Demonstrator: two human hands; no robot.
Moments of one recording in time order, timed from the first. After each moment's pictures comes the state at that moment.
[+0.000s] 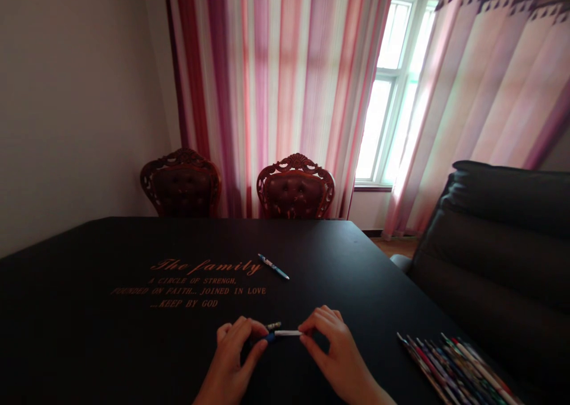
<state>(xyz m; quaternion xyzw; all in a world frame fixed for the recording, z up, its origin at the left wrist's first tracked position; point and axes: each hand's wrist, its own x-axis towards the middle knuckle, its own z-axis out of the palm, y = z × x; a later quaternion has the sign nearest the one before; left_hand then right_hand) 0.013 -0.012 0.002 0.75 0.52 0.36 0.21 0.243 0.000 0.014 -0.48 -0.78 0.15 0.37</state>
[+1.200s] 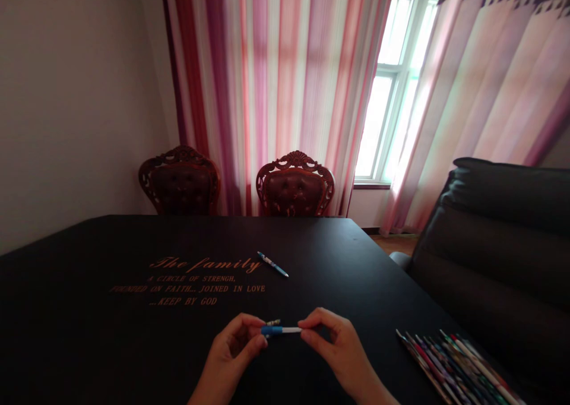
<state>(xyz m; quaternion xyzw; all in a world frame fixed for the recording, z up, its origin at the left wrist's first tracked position) 0.020 -0.012 0.005 0.57 0.45 0.49 0.48 0.248 -0.001 0.016 -0.46 -0.68 0.35 0.45</state>
